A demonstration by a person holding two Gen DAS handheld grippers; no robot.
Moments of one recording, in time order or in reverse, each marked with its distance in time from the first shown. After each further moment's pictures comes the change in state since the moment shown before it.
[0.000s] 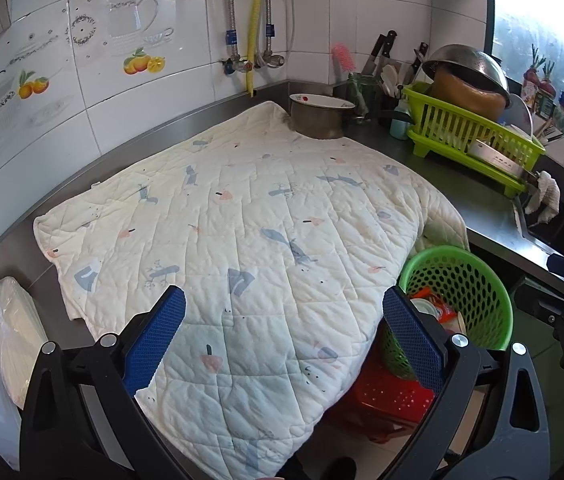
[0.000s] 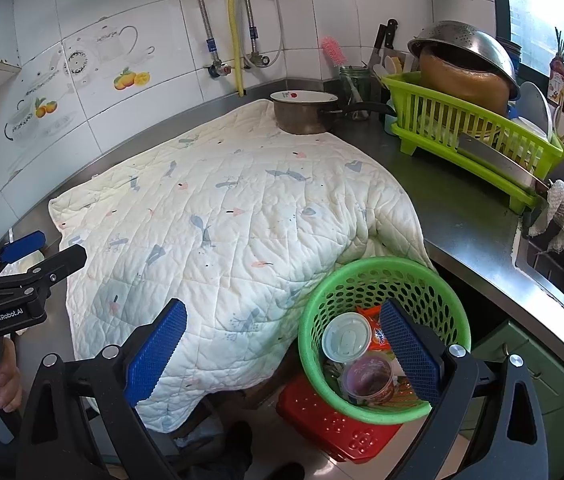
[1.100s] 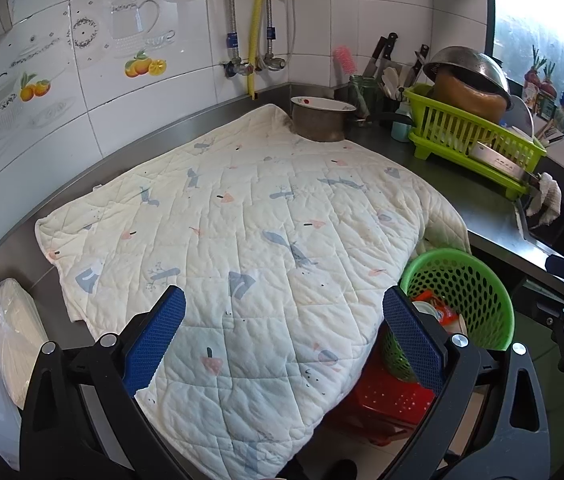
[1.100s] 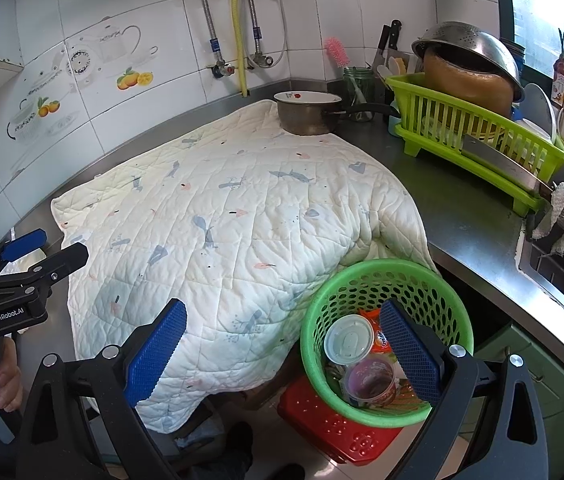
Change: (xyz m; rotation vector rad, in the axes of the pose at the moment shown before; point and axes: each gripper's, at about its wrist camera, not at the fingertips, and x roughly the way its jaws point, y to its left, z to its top) left arm -0.001 -0.003 0.002 -0.003 -0.006 0.010; right arm 0.002 0.002 0.002 -0.001 -0.002 0.008
